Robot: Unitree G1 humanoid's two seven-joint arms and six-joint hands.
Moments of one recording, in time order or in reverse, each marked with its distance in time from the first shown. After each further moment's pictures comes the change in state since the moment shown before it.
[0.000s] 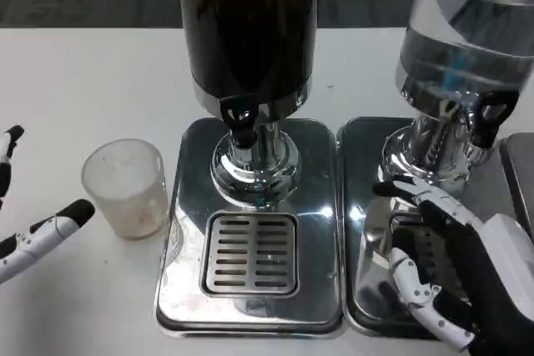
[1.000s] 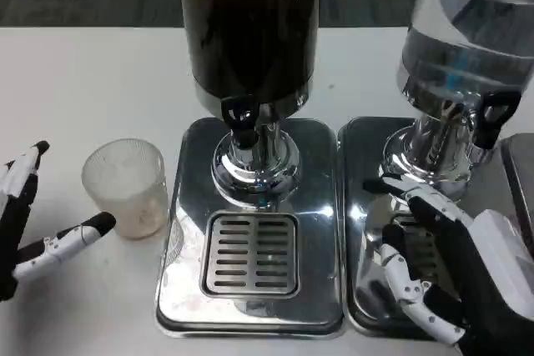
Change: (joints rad) left arm -0.185 0.058 -0.184 0.365 0.090 -0.075 0.187; right arm -0.019 0.006 0.021 0.002 -0.010 0.007 0.000
